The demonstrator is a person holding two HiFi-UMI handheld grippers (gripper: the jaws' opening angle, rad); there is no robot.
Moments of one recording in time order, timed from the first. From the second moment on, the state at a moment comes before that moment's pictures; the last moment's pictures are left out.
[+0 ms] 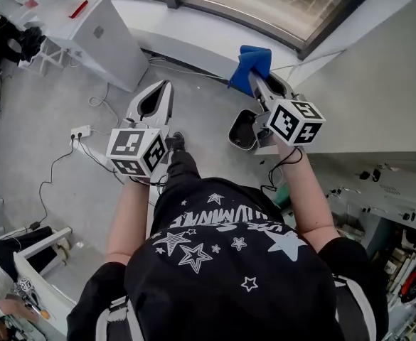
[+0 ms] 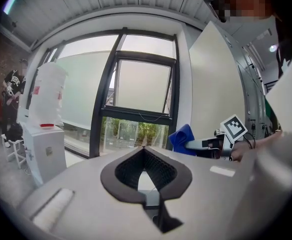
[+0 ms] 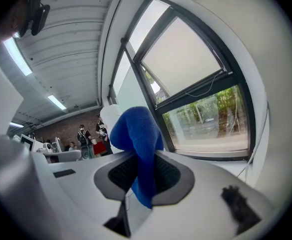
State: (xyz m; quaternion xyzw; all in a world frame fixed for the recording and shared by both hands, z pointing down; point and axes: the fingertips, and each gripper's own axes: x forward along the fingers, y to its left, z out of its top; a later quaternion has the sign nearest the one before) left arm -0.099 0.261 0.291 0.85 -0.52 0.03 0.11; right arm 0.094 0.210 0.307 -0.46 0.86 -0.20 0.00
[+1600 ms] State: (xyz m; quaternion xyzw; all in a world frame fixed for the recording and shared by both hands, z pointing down) left arm -0.217 -0.018 0.320 0.90 -0.41 0.03 0.16; right arm -0.031 -0.035 0.323 -0.56 0.80 -0.21 -0.04
